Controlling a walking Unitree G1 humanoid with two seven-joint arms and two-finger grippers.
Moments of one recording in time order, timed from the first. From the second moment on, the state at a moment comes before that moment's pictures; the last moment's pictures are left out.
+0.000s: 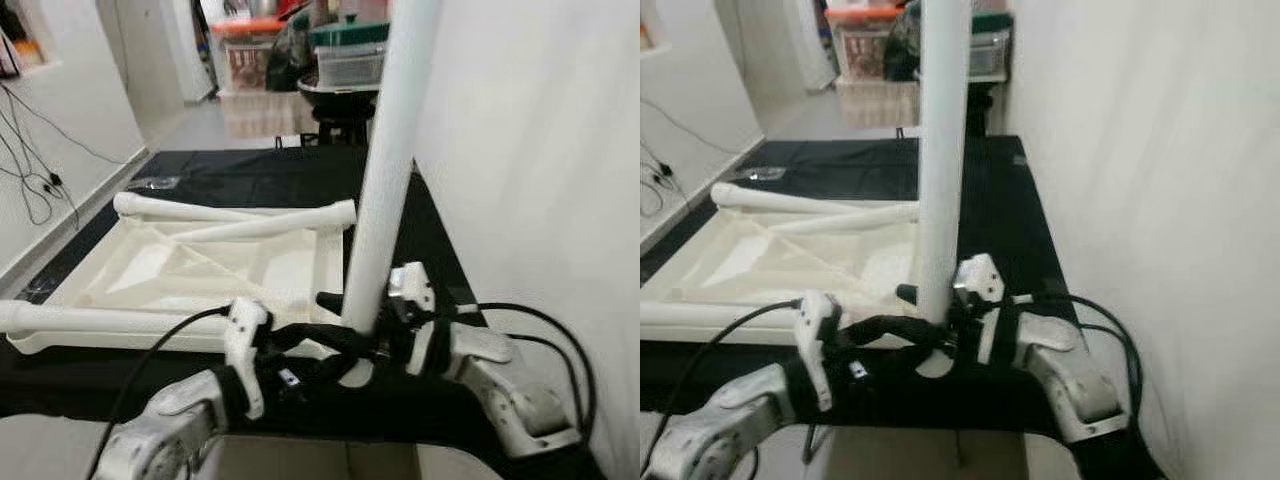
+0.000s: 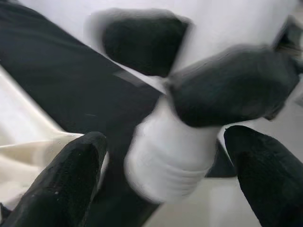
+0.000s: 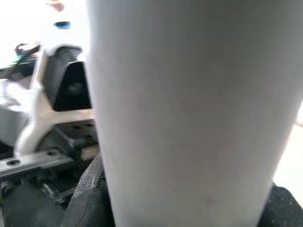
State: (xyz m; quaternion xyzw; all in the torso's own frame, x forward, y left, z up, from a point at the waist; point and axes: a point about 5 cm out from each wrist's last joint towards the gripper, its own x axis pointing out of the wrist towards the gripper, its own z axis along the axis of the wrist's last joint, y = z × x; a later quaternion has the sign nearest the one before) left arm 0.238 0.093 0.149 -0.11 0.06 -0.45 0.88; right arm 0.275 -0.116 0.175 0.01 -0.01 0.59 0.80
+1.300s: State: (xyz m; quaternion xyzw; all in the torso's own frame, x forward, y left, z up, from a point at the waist) left arm 0.247 0.119 0.133 -0.02 0.08 -0.31 0.95; right arm 0.299 -0.110 0.182 0.00 -0.02 0.55 0.84
